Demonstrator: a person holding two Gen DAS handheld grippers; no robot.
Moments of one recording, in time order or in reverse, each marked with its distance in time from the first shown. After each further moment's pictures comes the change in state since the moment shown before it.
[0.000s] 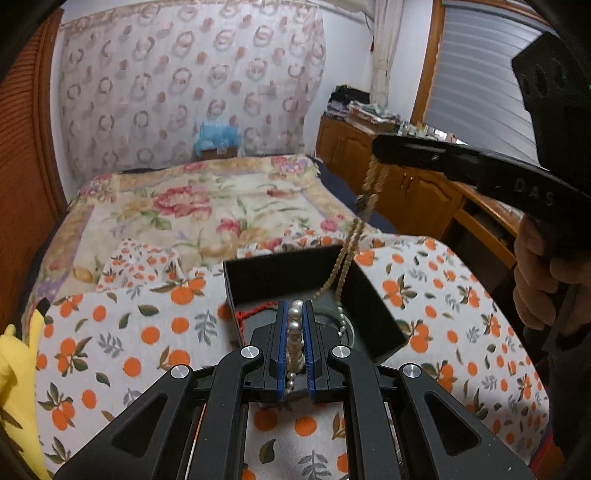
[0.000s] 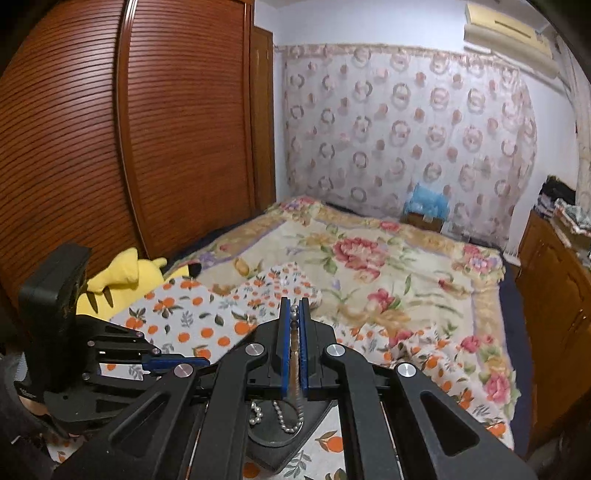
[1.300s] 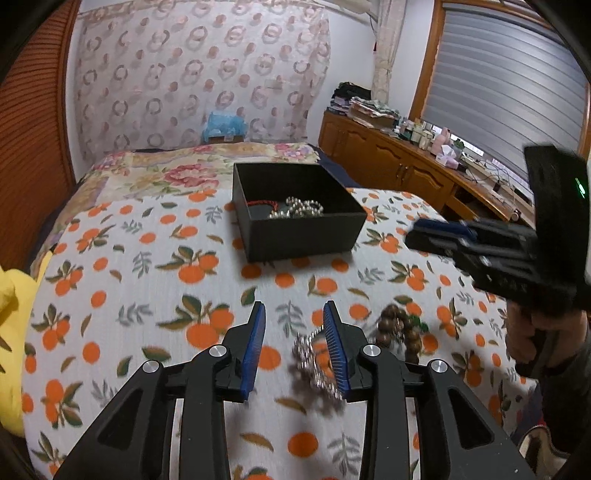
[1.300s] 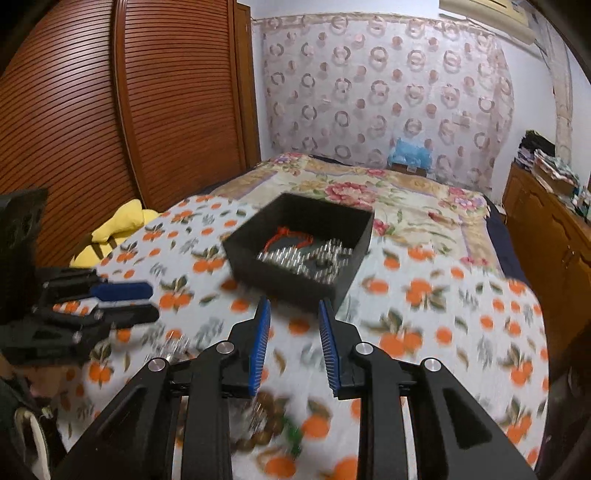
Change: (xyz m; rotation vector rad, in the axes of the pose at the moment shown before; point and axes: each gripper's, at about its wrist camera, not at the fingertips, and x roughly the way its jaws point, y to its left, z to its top) left arm -0.075 -0.020 -0.116 -0.041 0.003 0.003; right arm -0.066 0.066 -0.155 0.103 0.091 -0.066
